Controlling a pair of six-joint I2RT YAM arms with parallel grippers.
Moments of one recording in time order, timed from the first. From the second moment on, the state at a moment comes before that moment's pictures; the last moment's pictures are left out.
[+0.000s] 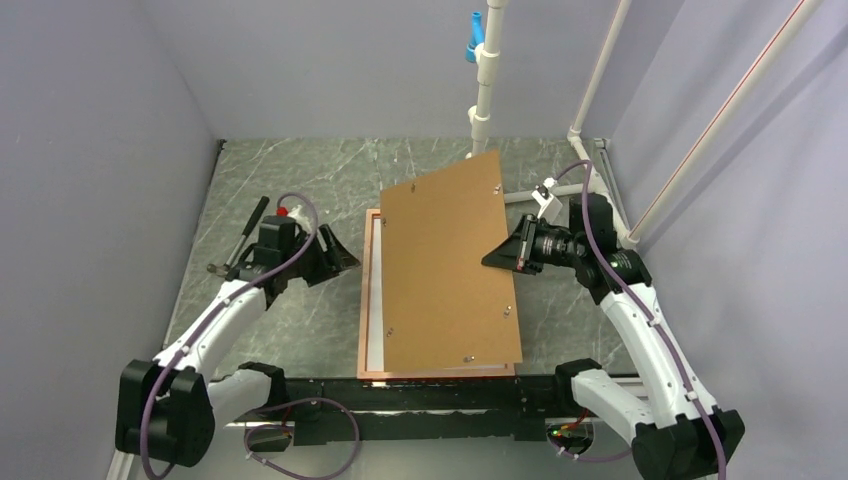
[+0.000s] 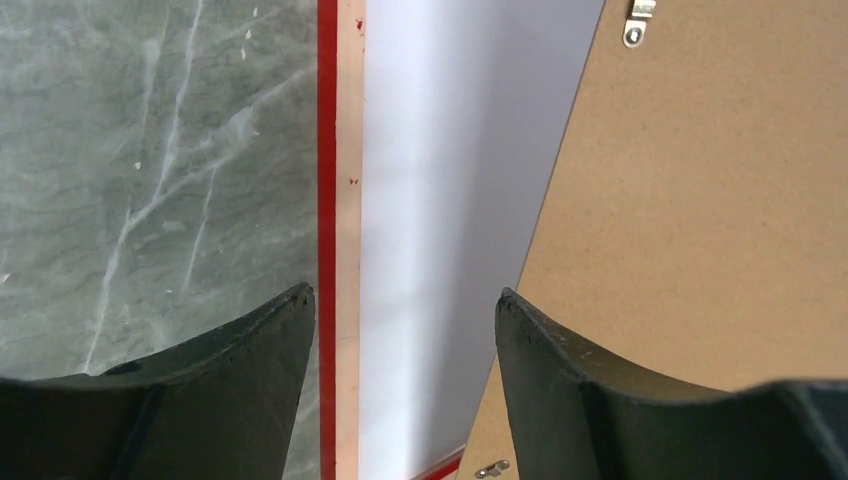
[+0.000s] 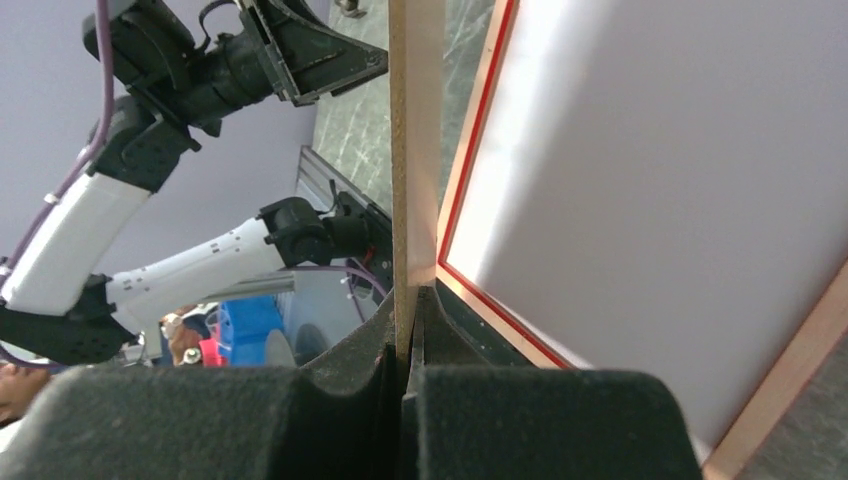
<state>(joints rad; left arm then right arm) -0.24 1.10 0.66 -0.29 0.34 -0.66 0.21 0.92 0.94 -0.64 -0.75 0.61</state>
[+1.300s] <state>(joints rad) -0.15 1.21 0.54 -0.25 0.57 -0.54 0.21 1.23 0.73 -0.23 -0.82 0.77</state>
